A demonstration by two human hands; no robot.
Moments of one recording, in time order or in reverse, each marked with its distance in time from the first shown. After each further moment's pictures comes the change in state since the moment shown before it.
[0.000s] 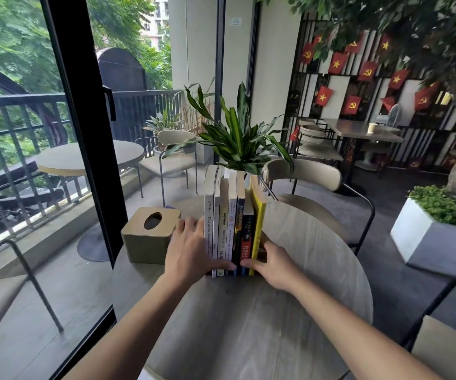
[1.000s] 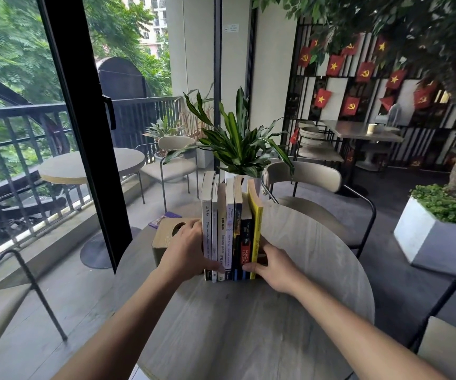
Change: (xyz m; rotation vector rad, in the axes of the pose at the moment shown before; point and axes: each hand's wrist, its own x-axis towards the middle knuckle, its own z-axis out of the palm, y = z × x) left_hand 0.010 -0.005 -0.023 -0.249 -0.107 0.076; right_hand -0.004 -0.009 -0.007 0.010 -0.062 0.013
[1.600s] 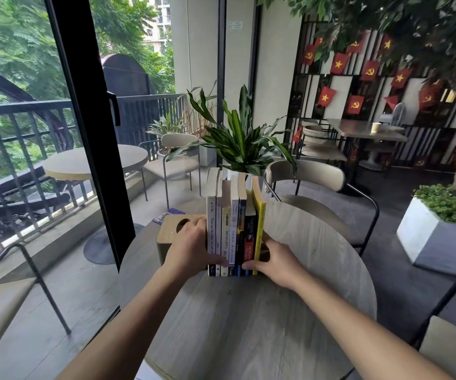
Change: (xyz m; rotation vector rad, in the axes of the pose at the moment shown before) left_hand -0.002 -0.002 0.008 -0.006 0.047 -0.064; right_hand -0.006 -0.010 -0.003 -0.036 0.031 -0.013
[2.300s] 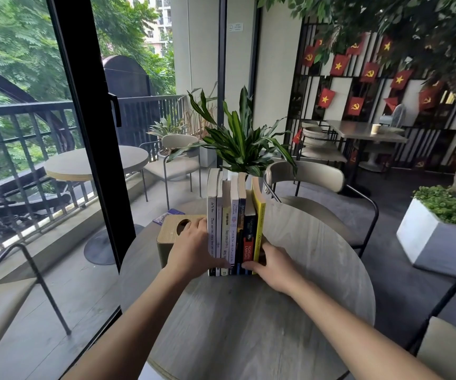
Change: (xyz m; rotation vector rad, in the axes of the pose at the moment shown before) left_hand -0.002 0.004 0.004 0.039 -0.002 0.007; right_hand -0.001 0.004 0.011 -0.086 0.030 -0.018
